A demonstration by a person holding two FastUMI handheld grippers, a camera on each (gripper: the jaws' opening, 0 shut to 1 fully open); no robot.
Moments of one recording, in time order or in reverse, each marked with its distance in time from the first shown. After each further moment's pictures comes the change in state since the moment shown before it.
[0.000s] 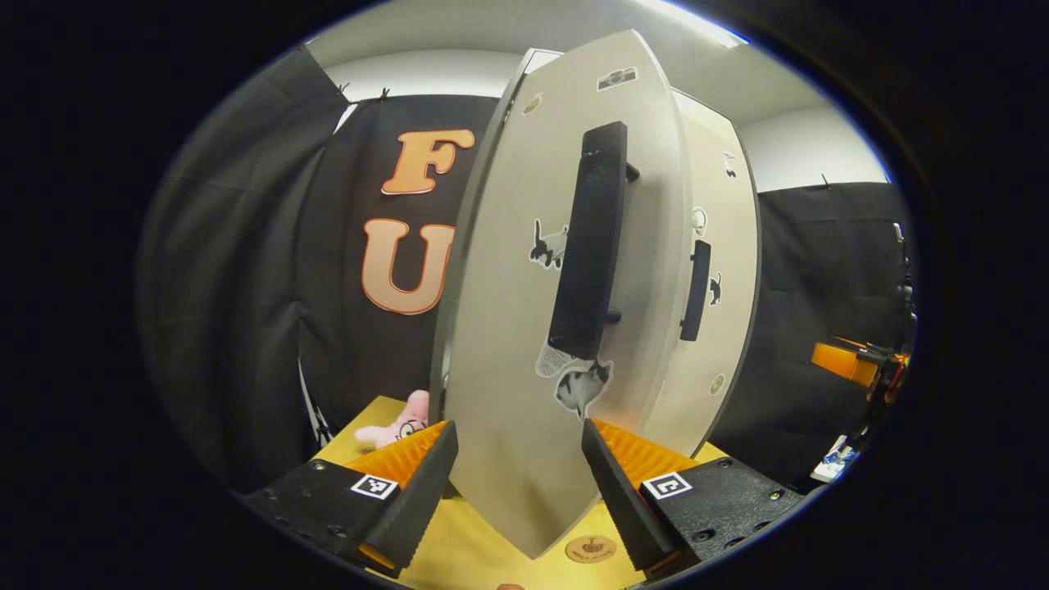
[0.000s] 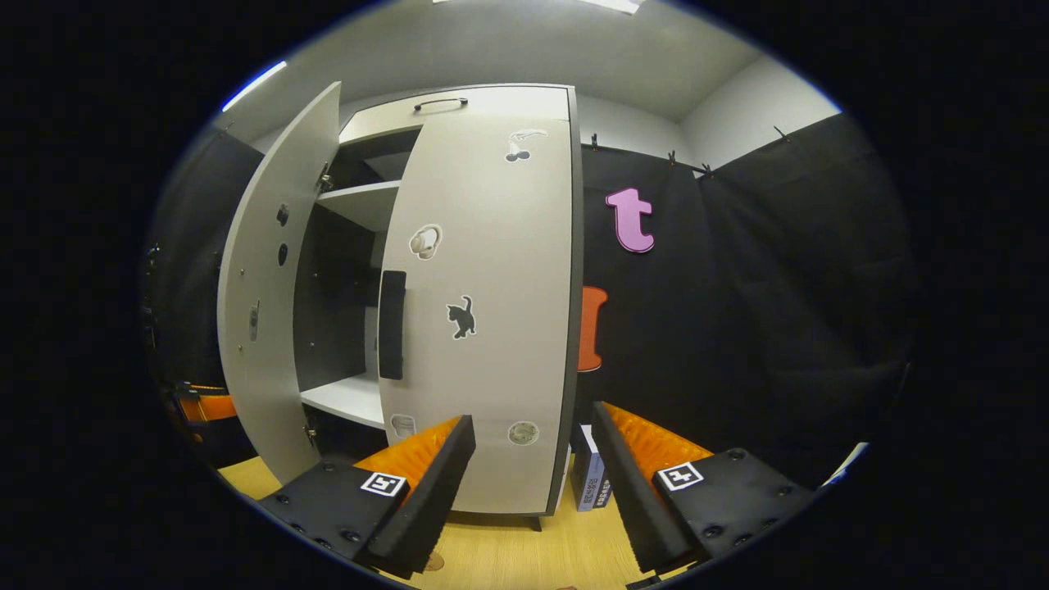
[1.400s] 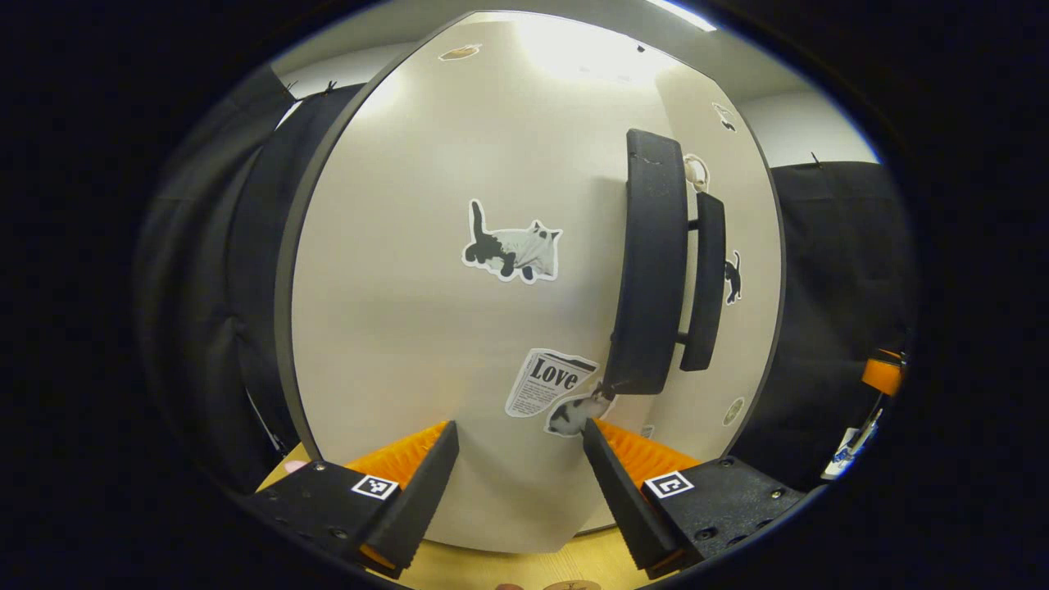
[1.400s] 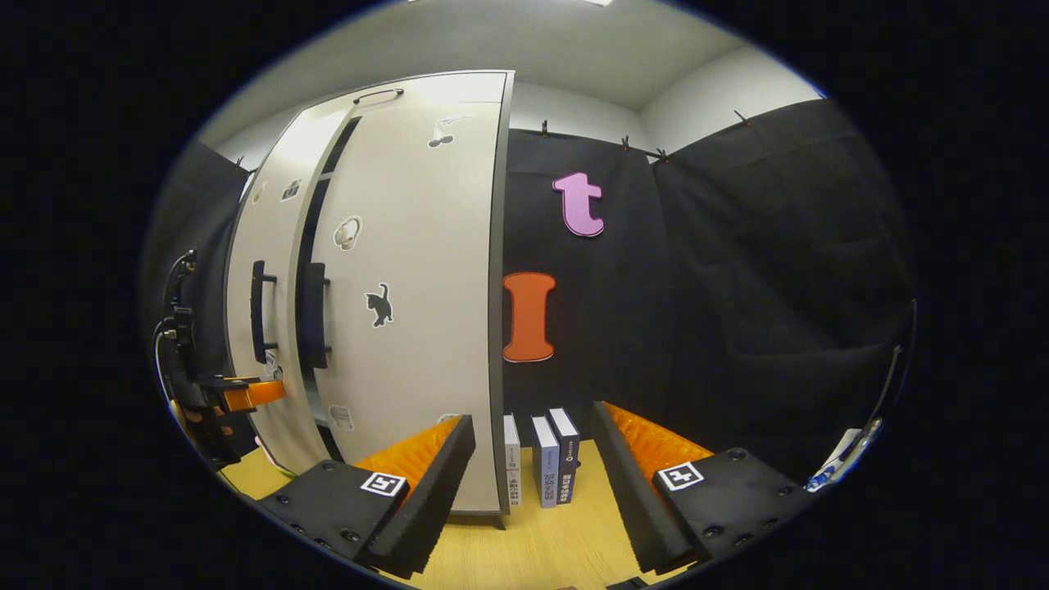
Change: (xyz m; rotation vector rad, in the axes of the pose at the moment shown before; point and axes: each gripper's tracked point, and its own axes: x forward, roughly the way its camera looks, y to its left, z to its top) left arm 0.105 -0.057 0.004 0.083 0.022 -0.054; right arm 0.019 -0.072 -0.018 0.042 0.044 -0.141
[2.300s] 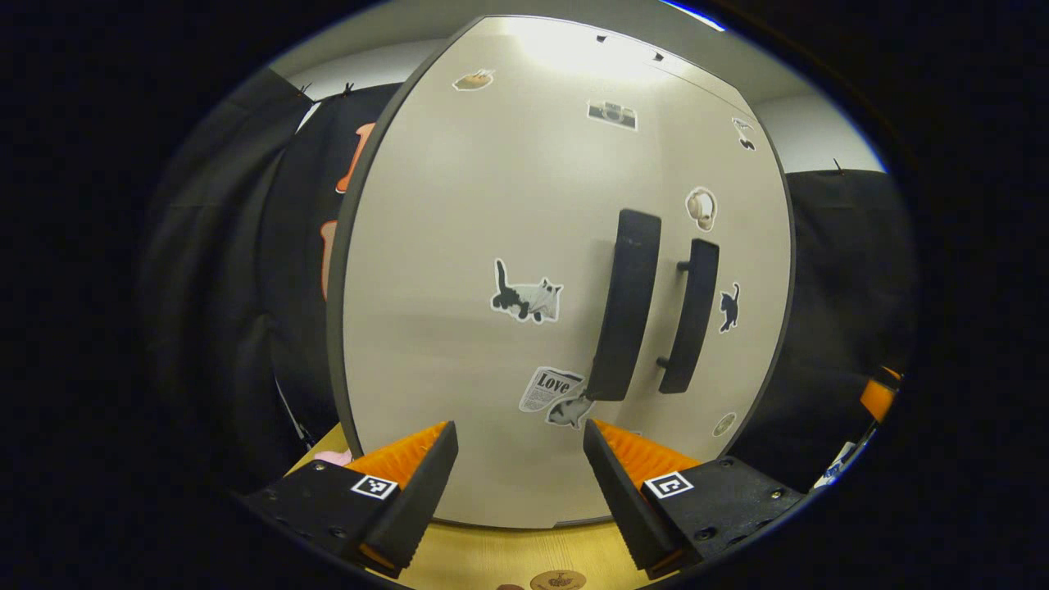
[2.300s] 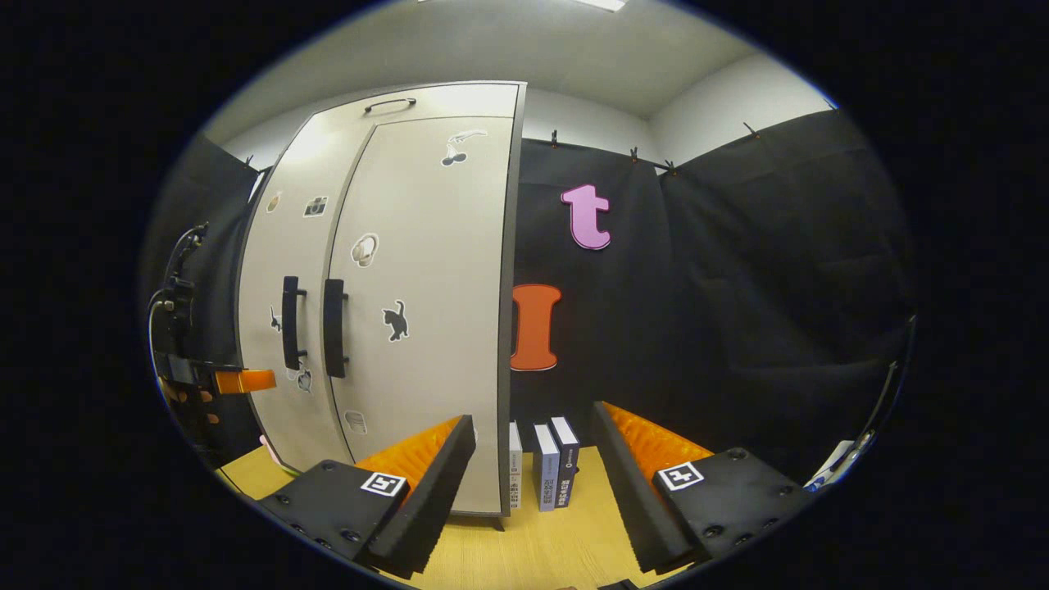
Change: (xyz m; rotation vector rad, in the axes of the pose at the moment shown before) left arm -0.062 0.002 0.044 -0.042 0.024 0.076; right arm -0.025 0.004 0.032 -0.033 -0.033 0.032
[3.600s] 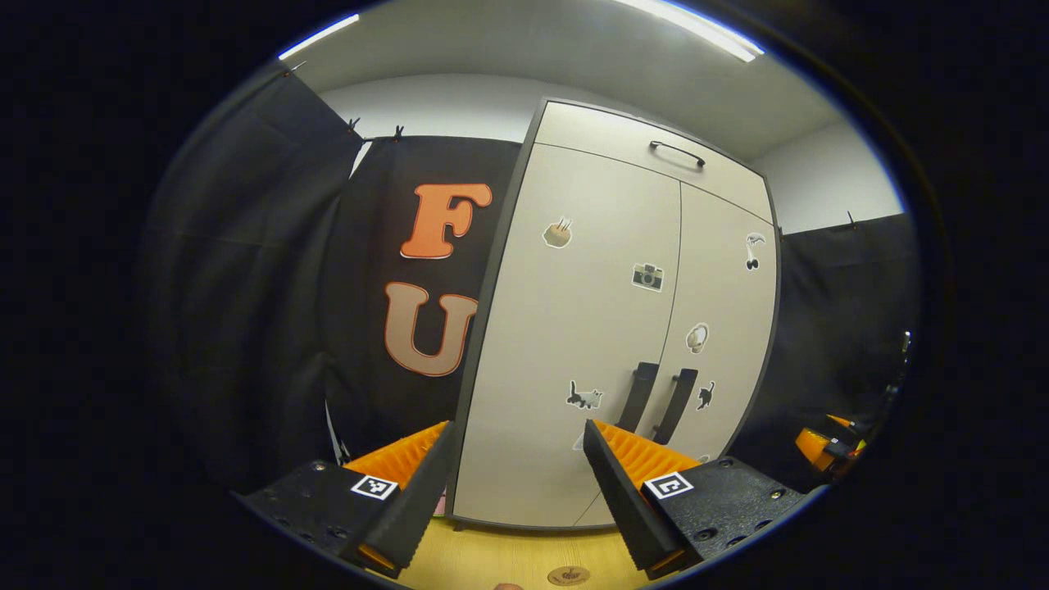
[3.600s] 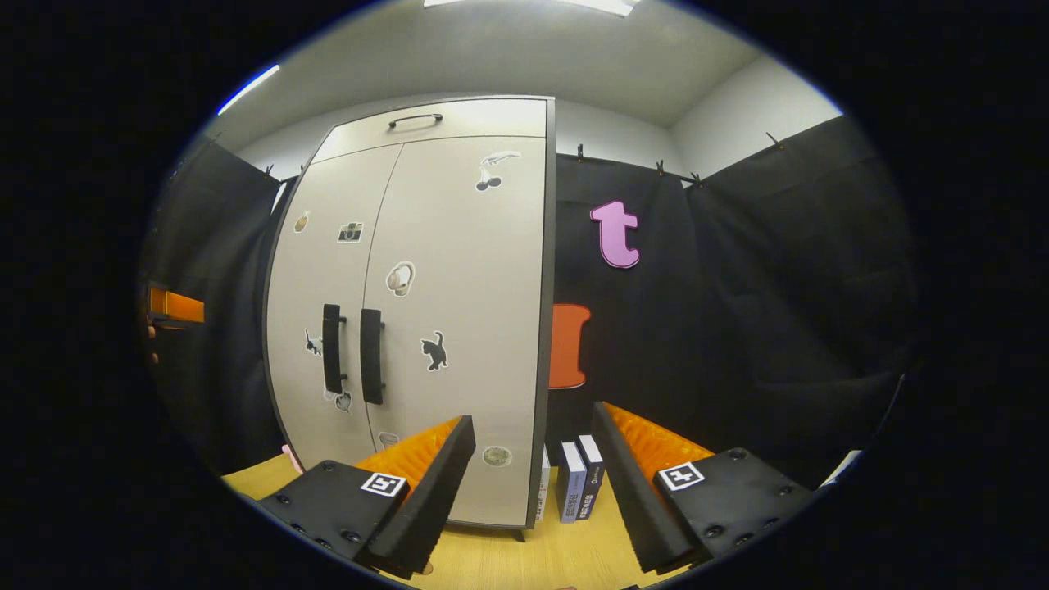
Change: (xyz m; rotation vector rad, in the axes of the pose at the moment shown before) left arm -0.138 0.071 0.111 -0.042 -0.142 0.096; right arm 0.002 0.031 0.028 -0.005 -0.027 0.074
